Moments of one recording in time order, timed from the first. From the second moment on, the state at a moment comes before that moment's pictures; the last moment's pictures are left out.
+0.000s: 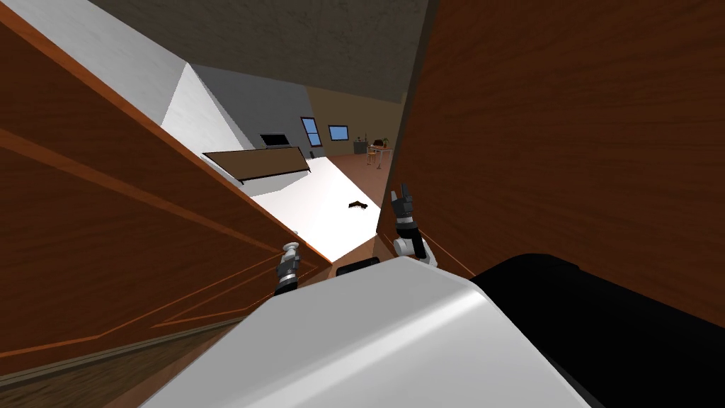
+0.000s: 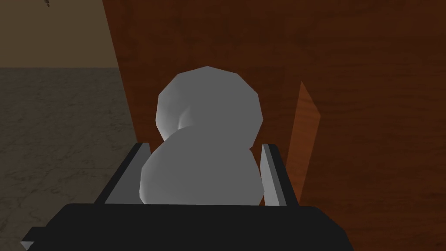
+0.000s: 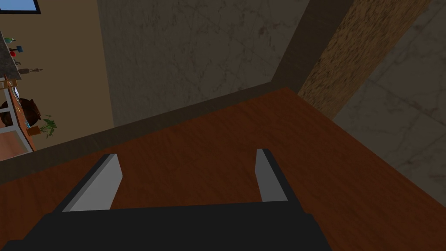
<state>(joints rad) 0.17 0.08 0.47 -0.92 -0.31 -0.81 -1.22</state>
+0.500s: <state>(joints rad) 0.16 0.09 0.45 -0.91 -0.29 -0.81 -1.13</state>
